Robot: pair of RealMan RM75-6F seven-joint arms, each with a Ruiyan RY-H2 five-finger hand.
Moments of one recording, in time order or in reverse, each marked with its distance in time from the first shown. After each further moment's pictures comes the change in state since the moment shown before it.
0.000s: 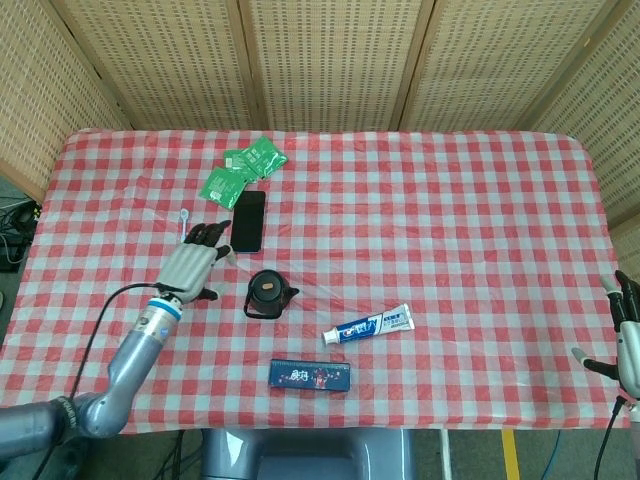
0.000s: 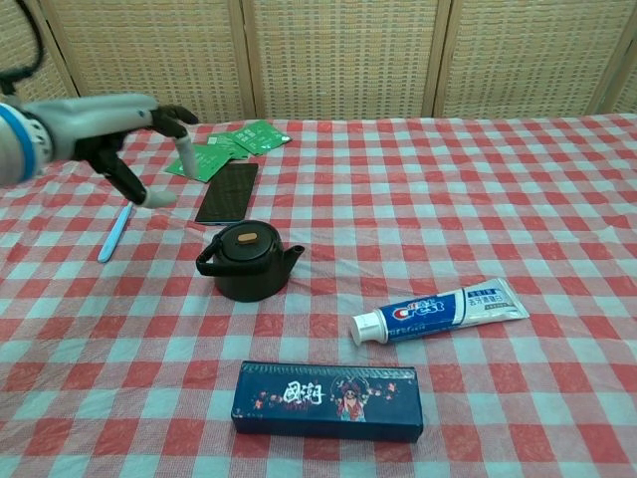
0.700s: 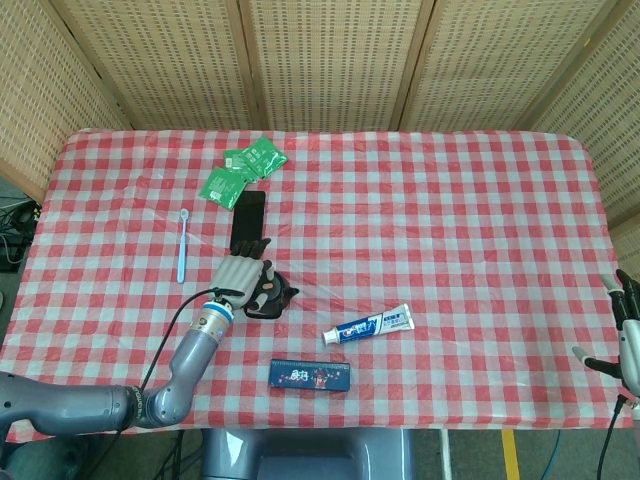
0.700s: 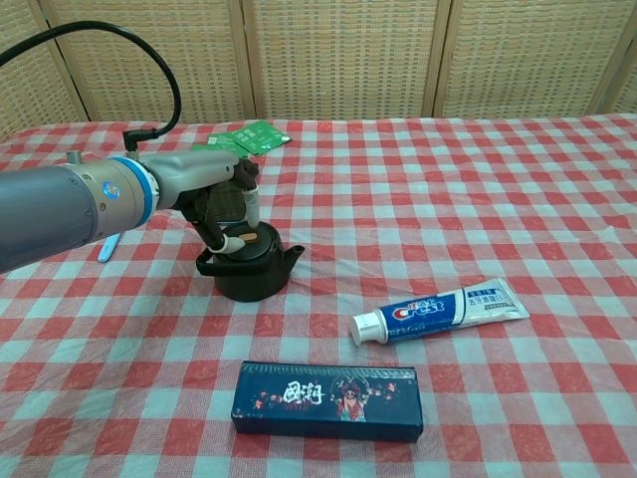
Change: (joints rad) left arm -0.192 -0.207 0.047 0.131 -0.230 0.069 0.125; right arm 0.005 0.012 0.000 0.006 0.004 -0.014 0.045
